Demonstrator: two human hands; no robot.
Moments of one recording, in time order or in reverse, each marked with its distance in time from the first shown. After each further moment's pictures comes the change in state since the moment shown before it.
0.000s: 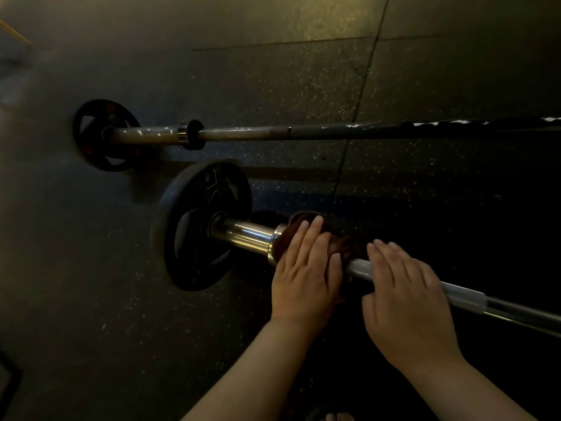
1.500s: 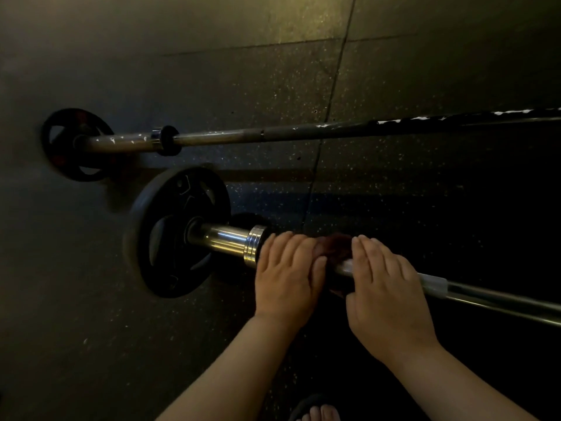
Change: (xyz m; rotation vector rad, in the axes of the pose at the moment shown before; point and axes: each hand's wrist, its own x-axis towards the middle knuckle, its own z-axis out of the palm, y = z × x) left_hand 0.005 0.007 -0.004 0.161 -0.028 0.085; right_hand -0.008 0.014 -0.001 -0.030 0.003 -0.013
